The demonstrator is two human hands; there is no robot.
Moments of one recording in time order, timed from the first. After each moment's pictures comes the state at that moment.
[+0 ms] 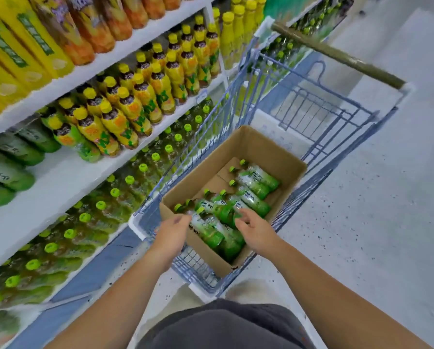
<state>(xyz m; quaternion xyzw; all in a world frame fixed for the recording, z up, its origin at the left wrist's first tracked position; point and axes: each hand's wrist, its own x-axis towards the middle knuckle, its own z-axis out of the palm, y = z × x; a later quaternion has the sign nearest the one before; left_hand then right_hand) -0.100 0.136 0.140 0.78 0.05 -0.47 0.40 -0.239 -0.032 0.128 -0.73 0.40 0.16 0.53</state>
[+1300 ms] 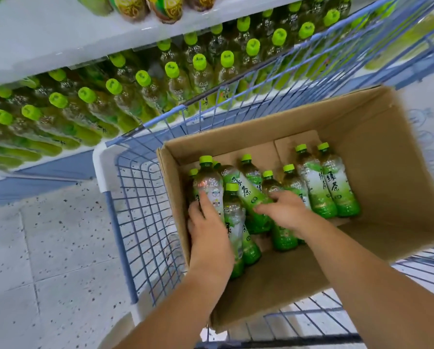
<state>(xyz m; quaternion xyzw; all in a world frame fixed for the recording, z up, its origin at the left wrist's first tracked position) -0.141 0.025 -0.059 0.93 0.11 -0.28 0.23 -0.106 -0.147 -0.113 -0.74 0.35 0.41 0.40</state>
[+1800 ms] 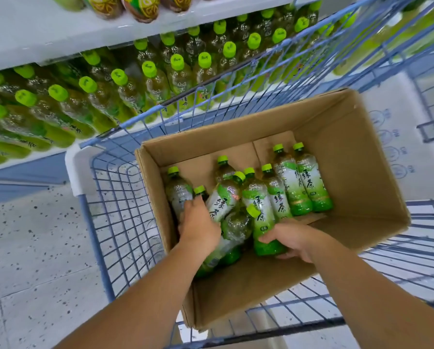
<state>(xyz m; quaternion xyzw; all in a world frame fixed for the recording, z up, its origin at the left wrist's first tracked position) -0.118 0.020 -0.097 0.87 0.14 -0.38 0.27 -0.163 -0.184 -0.107 -0.59 0.46 0.50 0.43</state>
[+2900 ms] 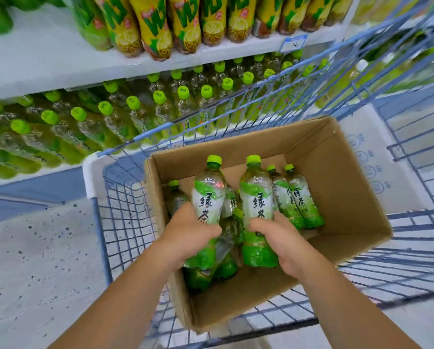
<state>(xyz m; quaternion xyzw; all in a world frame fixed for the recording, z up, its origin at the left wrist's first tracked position) -0.110 0.047 -0.044 0.77 0.18 -0.40 0.47 -0.159 -0.138 -0.031 -0.63 0.42 0.26 0.60</state>
